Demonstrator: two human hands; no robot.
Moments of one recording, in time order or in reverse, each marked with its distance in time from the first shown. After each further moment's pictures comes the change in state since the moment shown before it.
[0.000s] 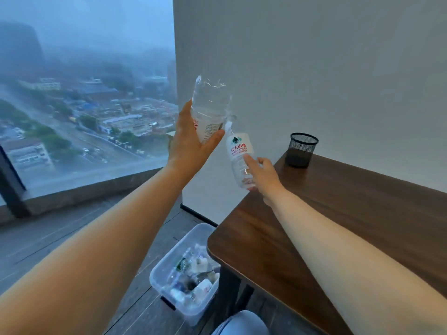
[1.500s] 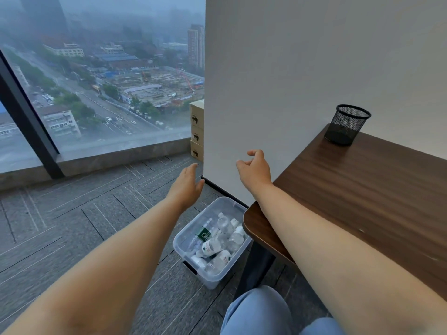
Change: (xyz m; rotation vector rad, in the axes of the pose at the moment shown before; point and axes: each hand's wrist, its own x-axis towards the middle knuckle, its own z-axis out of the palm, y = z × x) left_hand -0.090 -0.165 -0.018 0.414 -0.455 -0.446; right_hand -0.011 0.043 0.096 -0.304 -0.021 -0.088
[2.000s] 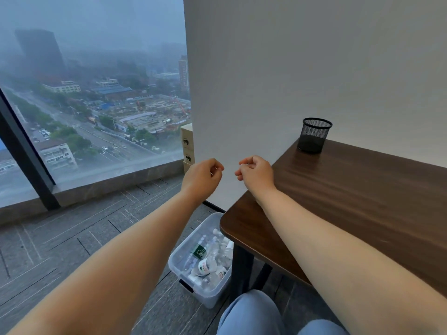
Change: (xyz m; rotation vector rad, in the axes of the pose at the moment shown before) left_hand -0.032 0.118 -0.020 -0.016 0.211 0.288; right_hand -0.031 -0.010 -0.066 0.192 0.114 -0.084
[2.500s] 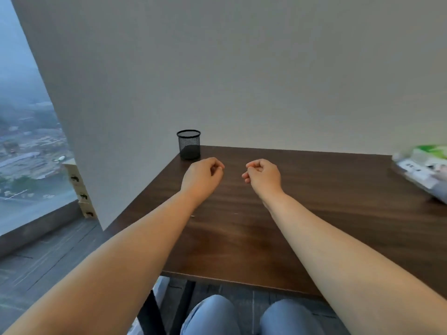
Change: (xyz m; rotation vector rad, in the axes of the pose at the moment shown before) left_hand -0.035 0.231 0.118 -0.234 -0.225 0.391; right_hand -0.079 0.036 -0.270 -0.059 0.529 0.095
